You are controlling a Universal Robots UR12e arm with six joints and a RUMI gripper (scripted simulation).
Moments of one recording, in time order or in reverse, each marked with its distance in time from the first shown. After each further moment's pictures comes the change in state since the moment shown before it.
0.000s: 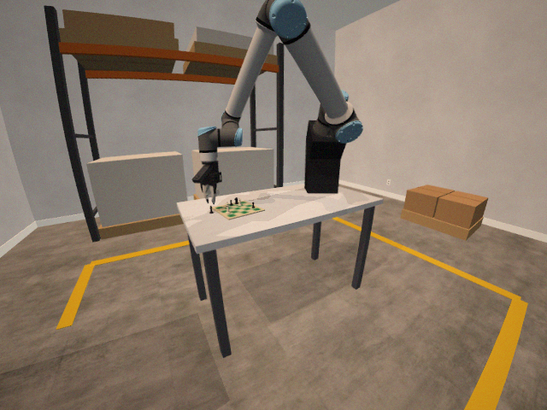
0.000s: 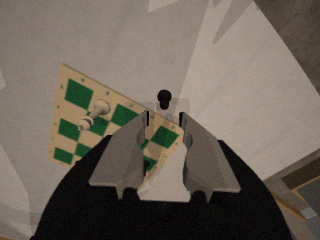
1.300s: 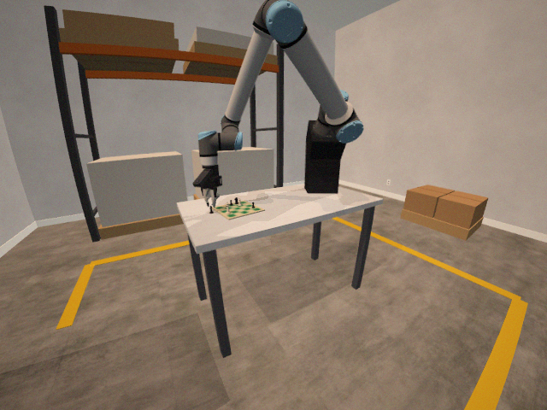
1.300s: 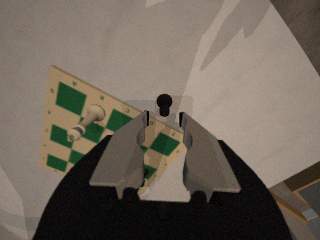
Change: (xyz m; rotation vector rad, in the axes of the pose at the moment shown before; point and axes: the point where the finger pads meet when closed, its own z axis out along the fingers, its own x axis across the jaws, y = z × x) arm 0.000 0.000 0.020 0.000 0.000 0.000
